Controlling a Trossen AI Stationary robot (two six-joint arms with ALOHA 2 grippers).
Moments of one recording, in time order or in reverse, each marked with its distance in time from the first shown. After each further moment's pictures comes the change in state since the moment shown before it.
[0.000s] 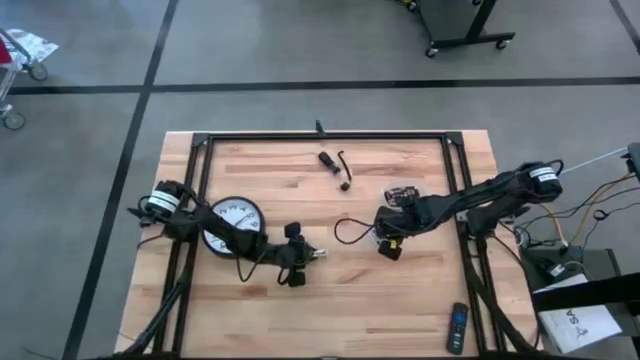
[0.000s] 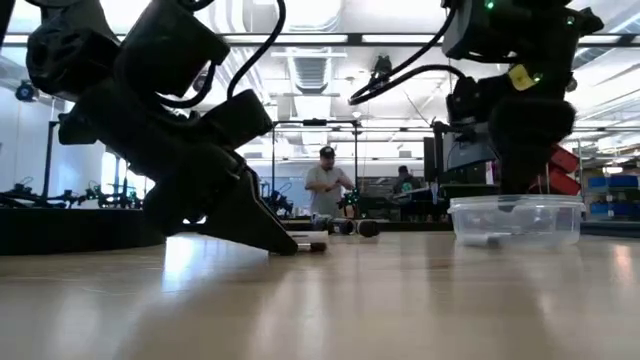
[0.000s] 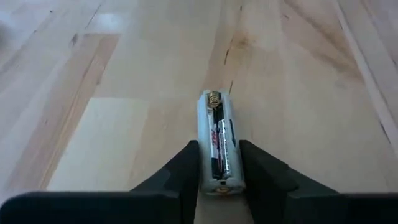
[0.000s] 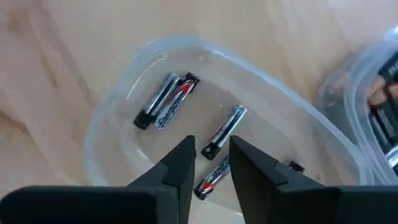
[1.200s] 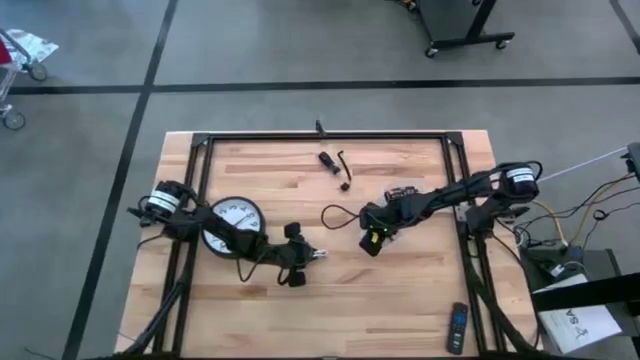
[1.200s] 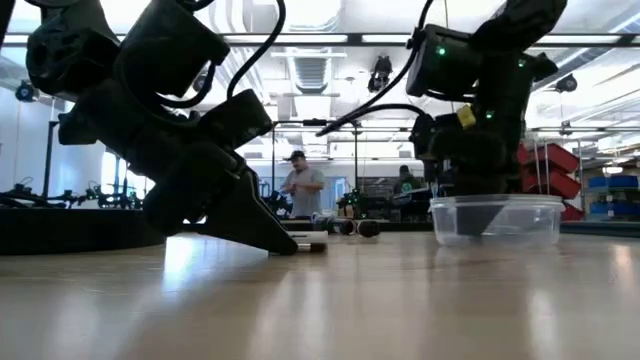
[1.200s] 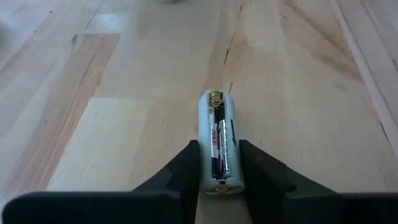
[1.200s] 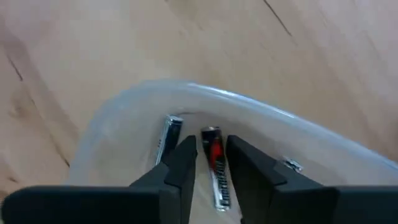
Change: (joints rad) left arm 0.000 0.001 0.000 0.003 0.000 0.001; right arm -0.088 0.195 0.024 0.237 -0.121 0.034
